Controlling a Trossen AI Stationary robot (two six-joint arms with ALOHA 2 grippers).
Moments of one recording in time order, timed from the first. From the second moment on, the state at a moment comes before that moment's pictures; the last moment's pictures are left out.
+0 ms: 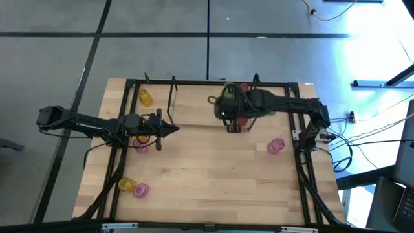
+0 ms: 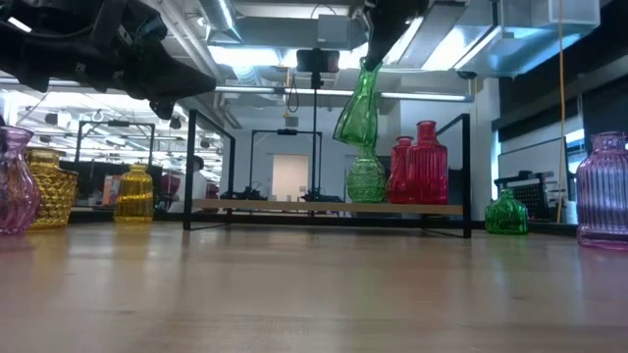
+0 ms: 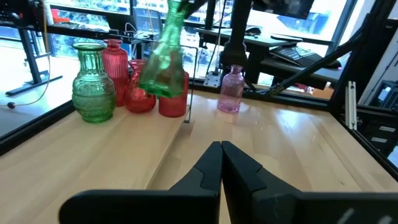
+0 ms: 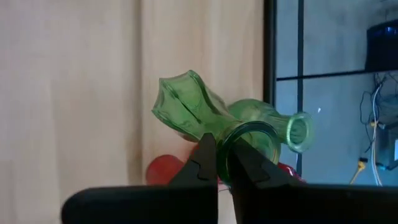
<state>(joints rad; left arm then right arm) 0.03 0.79 0.18 0.52 -0.12 -0.15 -0.02 1.82 1.95 -1.34 0.43 -0.16</state>
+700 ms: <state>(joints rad) 0.03 0.79 0.18 0.52 -0.12 -0.15 -0.12 1.95 1.95 -1.36 0.39 -0.19</state>
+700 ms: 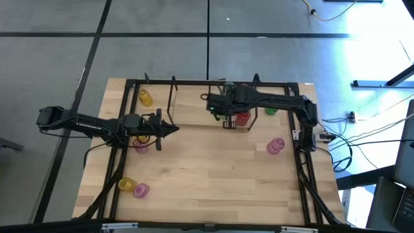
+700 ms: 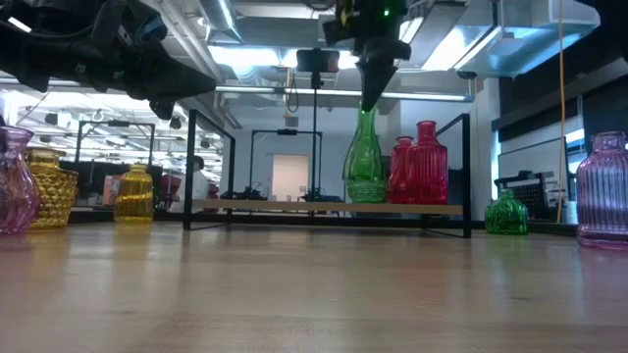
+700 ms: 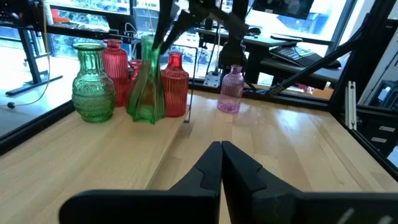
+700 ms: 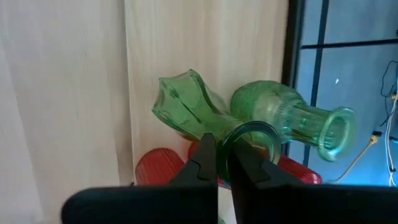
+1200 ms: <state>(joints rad) 0.03 0.79 0.18 0.52 -0.12 -0.15 -0.17 1.99 1.95 -1.35 0.38 -0.19</state>
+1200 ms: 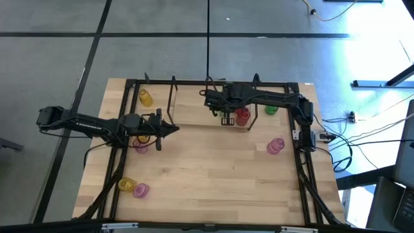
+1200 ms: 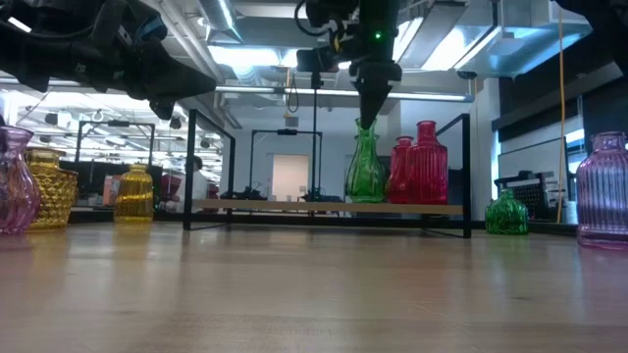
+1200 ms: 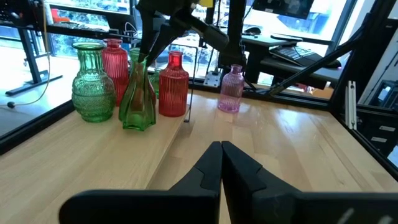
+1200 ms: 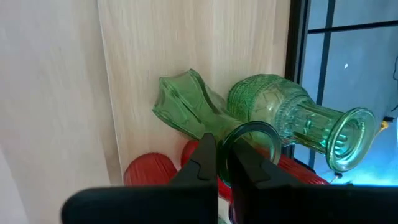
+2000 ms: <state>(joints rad) 0.03 0.79 0.18 0.52 -0.12 -0.15 -0.18 2.03 1.95 -1.35 0.40 -0.19</state>
